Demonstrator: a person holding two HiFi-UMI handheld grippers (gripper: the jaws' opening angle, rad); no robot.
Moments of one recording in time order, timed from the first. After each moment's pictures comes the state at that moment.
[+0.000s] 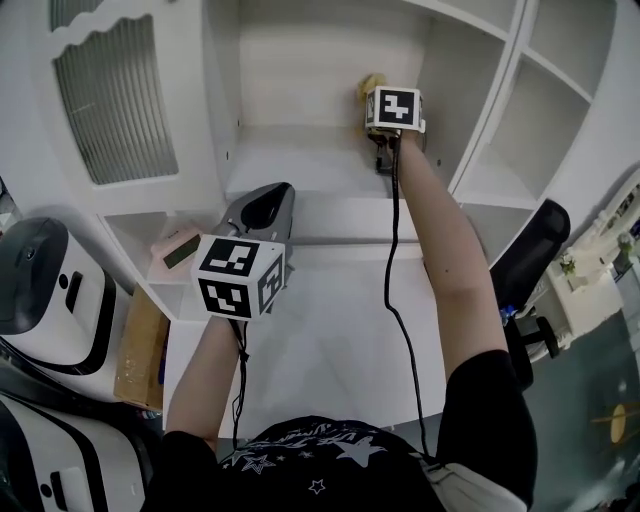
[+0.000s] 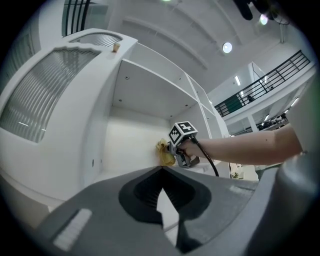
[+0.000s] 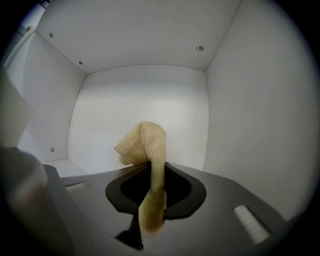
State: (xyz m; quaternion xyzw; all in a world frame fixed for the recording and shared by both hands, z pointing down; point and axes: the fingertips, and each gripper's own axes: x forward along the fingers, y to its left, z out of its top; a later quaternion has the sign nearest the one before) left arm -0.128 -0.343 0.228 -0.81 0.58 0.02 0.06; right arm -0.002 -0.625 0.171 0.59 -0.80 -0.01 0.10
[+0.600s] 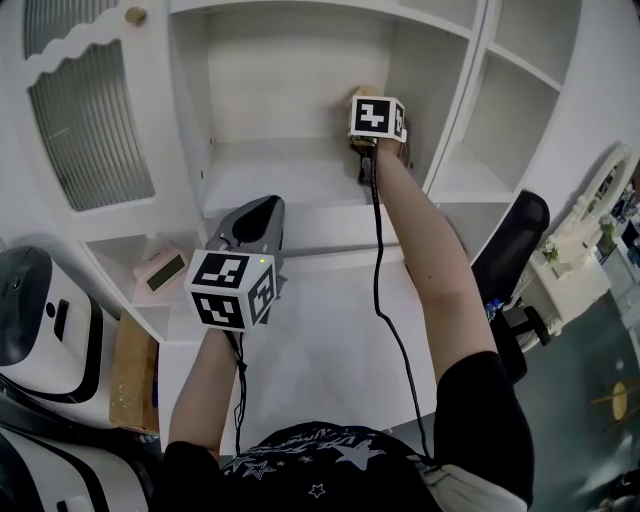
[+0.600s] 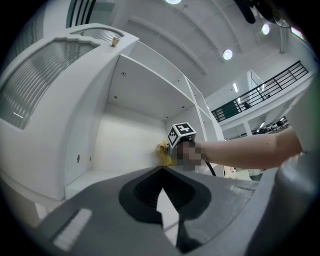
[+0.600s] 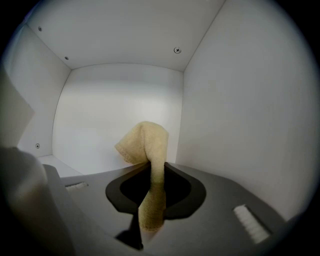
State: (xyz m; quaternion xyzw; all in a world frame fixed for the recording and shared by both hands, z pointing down) left arm -0.108 -0.352 0.227 -0.83 0.56 0.04 0.05; right arm 0.041 -0.623 0.170 0.65 -0.75 0.00 0.11
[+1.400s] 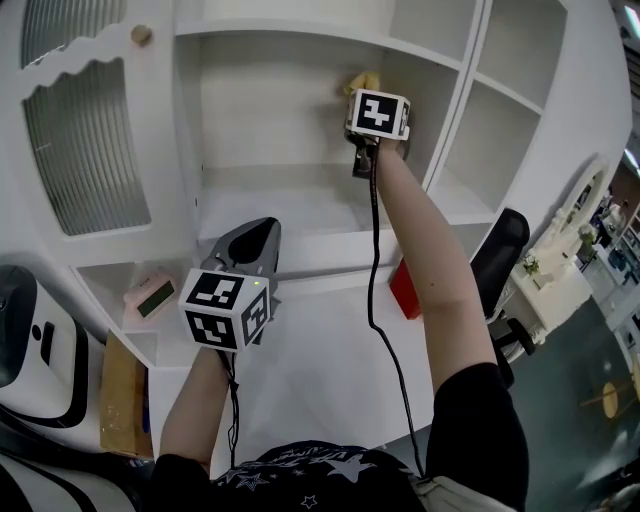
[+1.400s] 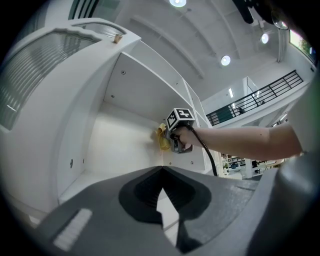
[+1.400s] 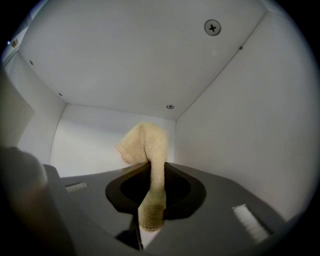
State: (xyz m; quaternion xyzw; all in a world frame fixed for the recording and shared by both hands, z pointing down) left arm -0.107 -0.354 0.218 -0.85 0.52 0.05 0.05; right arm 0.043 -0.603 0.067 0.67 -0.74 -0.07 0.01
